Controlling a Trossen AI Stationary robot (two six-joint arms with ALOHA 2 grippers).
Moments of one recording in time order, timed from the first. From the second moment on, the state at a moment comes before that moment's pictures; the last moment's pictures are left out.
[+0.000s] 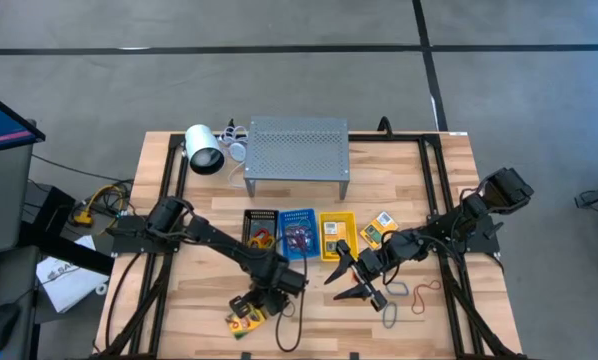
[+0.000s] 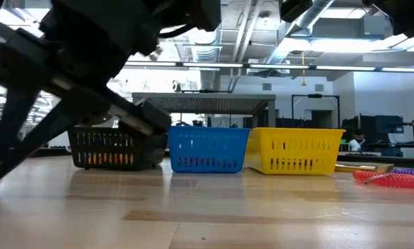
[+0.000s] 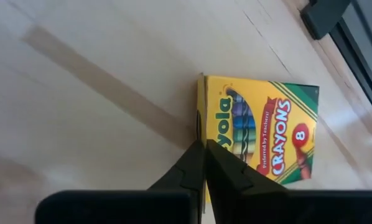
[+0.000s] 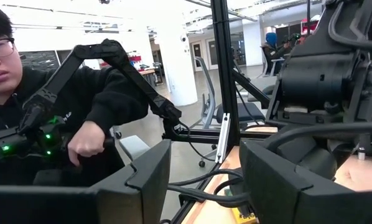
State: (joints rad) left arm -0.39 2.09 1.42 -0.86 0.46 0.49; right arm 0.46 1.55 0.58 1.09 -0.05 0.18
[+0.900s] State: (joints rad) left arm -0.38 1.99 1.68 -1.08 0.16 0.42; right arm 0.45 1.56 0.58 0.99 0.03 0.19
